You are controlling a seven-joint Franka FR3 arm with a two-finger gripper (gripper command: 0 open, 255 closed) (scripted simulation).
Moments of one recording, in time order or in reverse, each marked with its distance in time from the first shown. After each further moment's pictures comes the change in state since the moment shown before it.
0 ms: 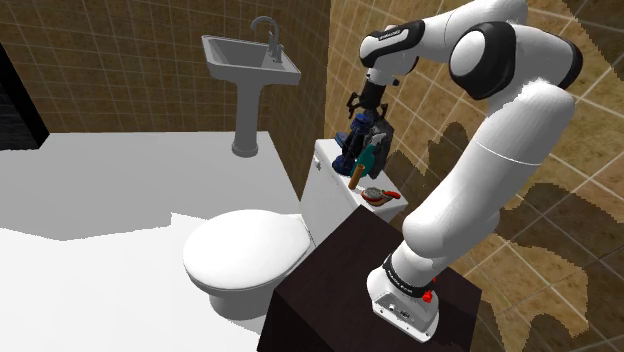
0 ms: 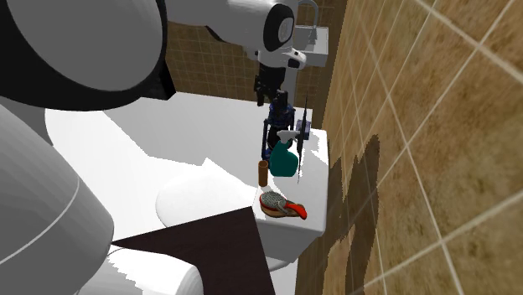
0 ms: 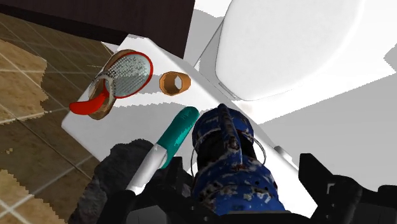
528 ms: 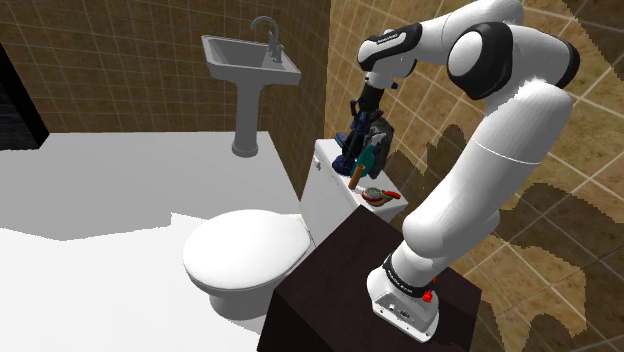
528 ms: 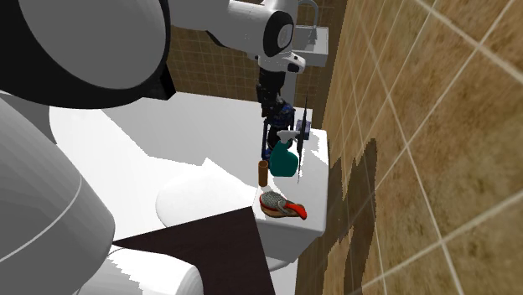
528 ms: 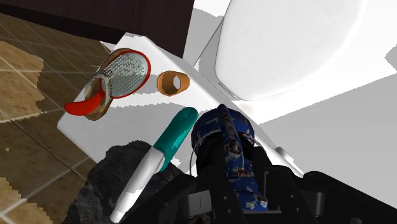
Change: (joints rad) arm -0.001 0.012 0.001 -0.017 0.005 0.029 -0.004
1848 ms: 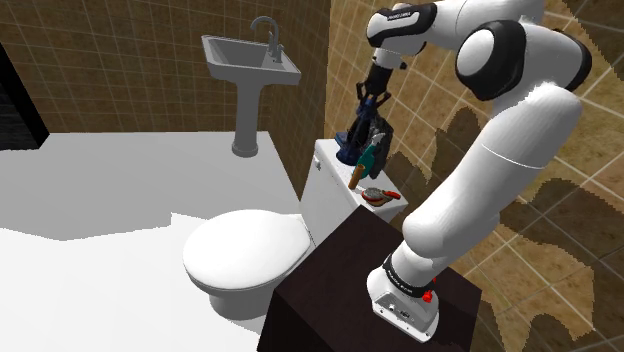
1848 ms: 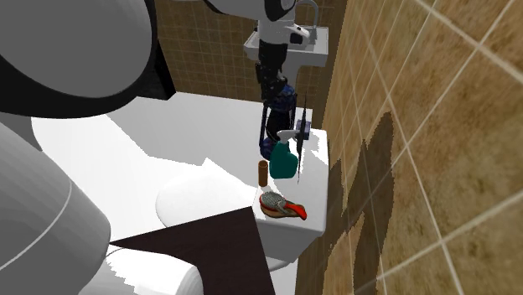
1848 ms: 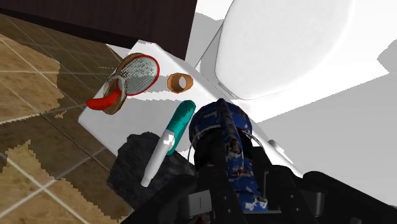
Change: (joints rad) arm 0.003 -0.049 -0.001 0.126 -0.021 -0.175 0.022
